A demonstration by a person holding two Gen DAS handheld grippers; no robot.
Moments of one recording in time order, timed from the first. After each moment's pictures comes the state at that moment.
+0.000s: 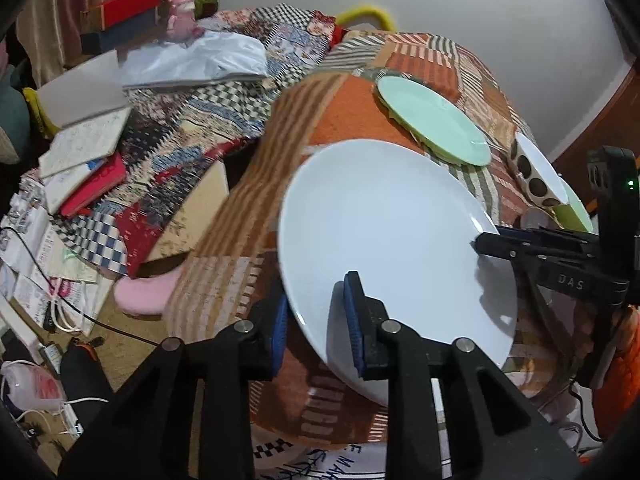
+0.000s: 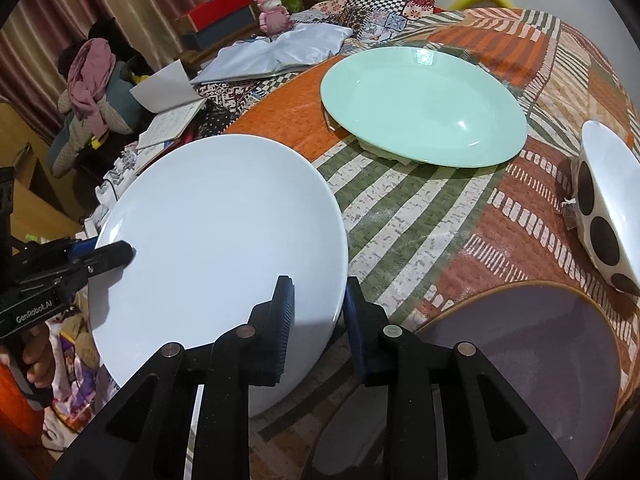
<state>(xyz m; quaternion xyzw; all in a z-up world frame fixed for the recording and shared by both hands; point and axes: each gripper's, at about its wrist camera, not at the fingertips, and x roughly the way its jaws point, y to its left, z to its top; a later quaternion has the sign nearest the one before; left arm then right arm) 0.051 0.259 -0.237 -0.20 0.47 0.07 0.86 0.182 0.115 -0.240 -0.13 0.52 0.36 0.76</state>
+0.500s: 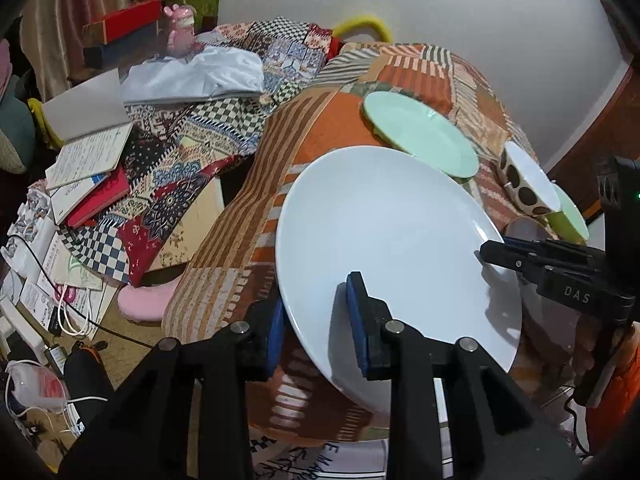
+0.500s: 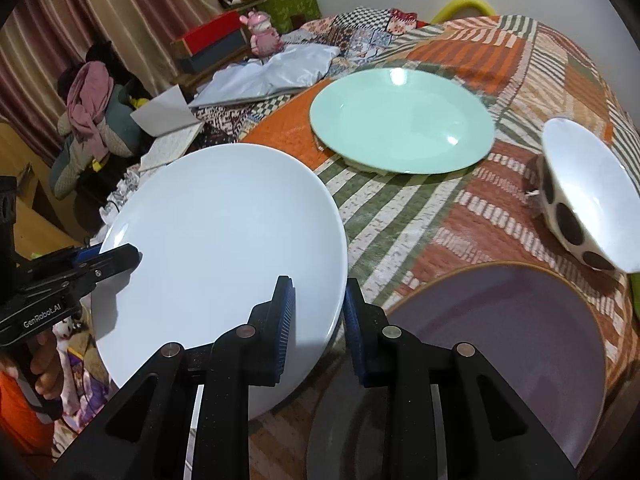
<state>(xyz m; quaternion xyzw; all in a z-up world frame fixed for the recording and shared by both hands) 0.050 0.244 -0.213 -0.19 0.45 0.08 0.87 0.173 0.091 -0.217 -0.10 0.50 0.35 0.79</state>
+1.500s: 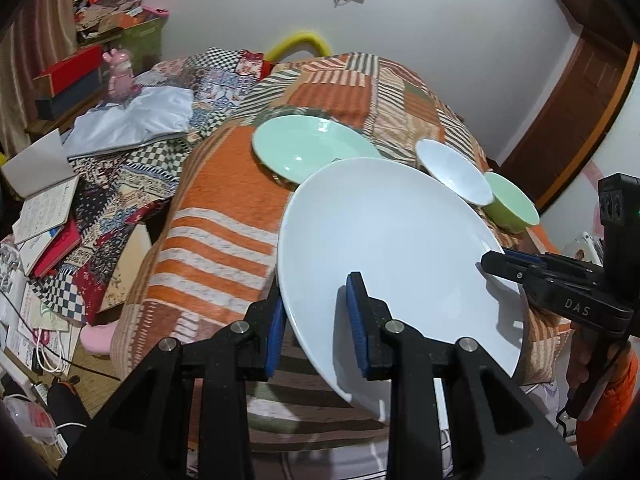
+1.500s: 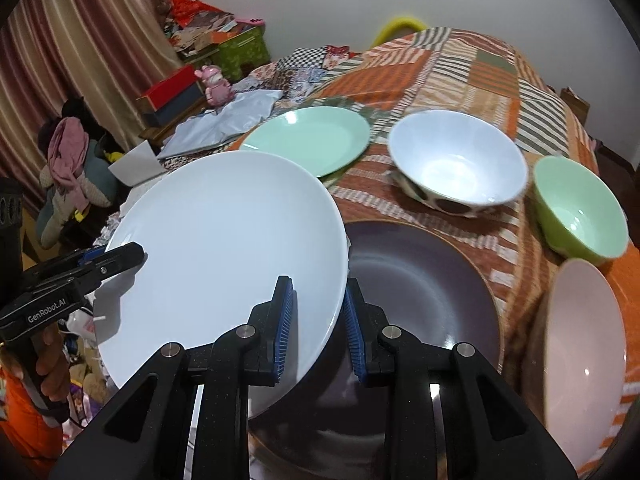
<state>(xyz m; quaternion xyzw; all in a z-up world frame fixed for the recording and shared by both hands) 0.078 0.159 -0.173 -0.15 0.42 0.01 0.90 0.152 -0.003 -0.180 -0.04 0.46 0.28 0.84</state>
